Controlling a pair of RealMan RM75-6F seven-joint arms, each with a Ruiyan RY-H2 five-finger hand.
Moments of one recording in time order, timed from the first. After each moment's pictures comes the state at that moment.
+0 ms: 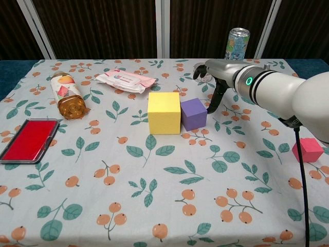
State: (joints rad) left arm -0.06 -1.19 0.00 -1.46 1.53 1.50 -0.02; right arm 0.98 -1.79 0.27 -1.23 -0.57 0.90 -0.62
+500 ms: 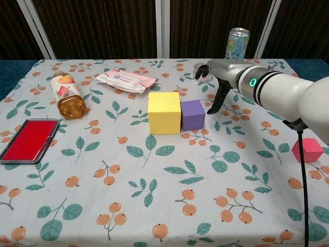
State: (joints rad) left arm -0.05 -1.19 0.00 -1.46 1.53 1.50 -0.02; right arm 0.96 -1.77 0.26 -1.26 -0.58 0.92 -0.64
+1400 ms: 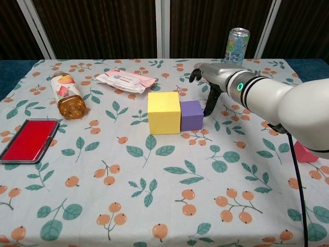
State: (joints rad) left arm -0.05 -1.20 0.00 -1.44 1.53 1.50 -0.03; right arm 0.99 -1.85 0.27 -1.17 -0.56 0.91 -0.66
